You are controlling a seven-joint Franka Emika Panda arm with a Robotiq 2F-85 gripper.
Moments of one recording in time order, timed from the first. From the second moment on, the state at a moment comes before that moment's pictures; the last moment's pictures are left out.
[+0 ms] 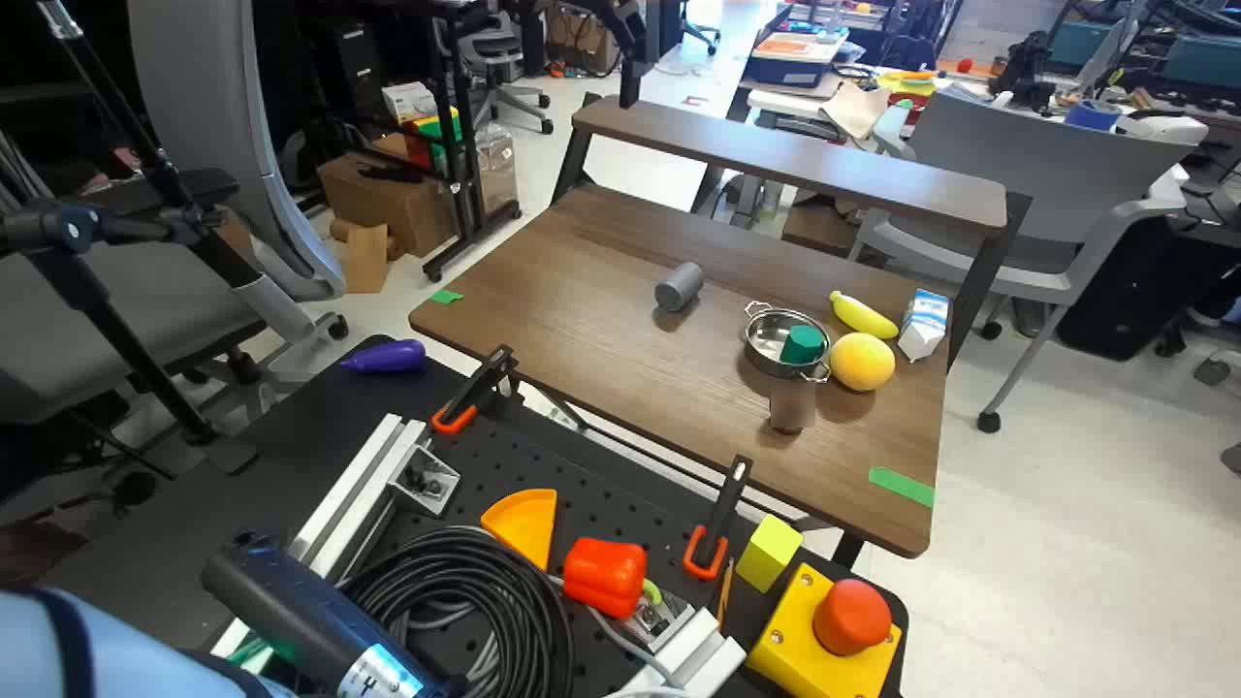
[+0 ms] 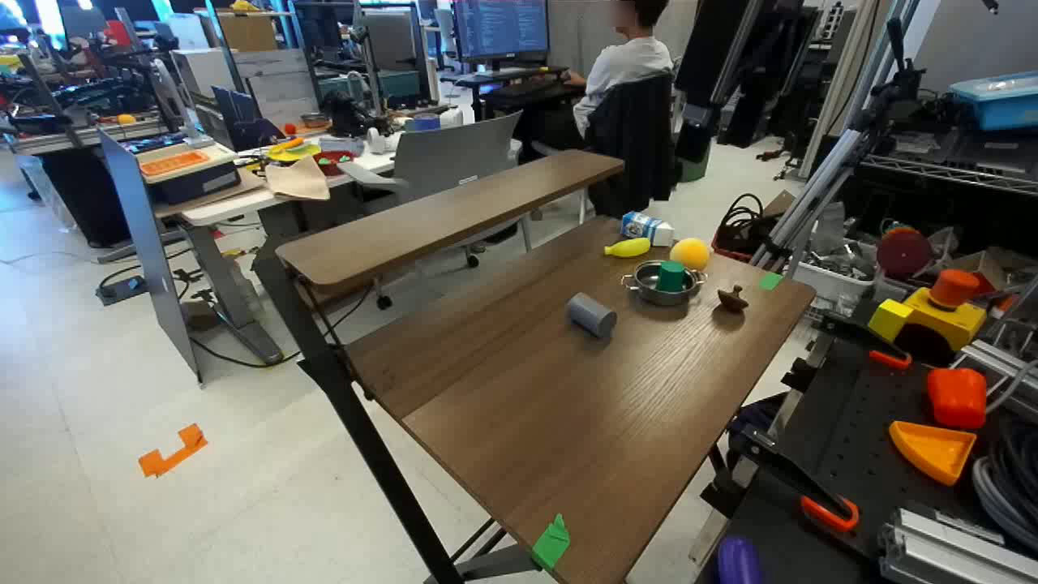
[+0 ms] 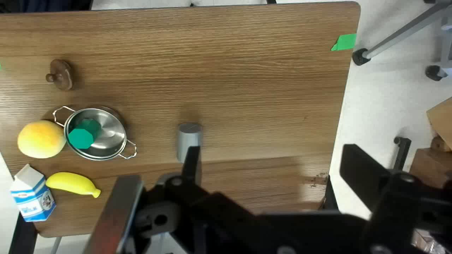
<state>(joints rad) 0.11 -0.25 0.12 -2.50 0.11 2.39 0.11</state>
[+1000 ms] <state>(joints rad) 0.11 -0.24 0.11 -2.49 0.12 2.39 0.11</state>
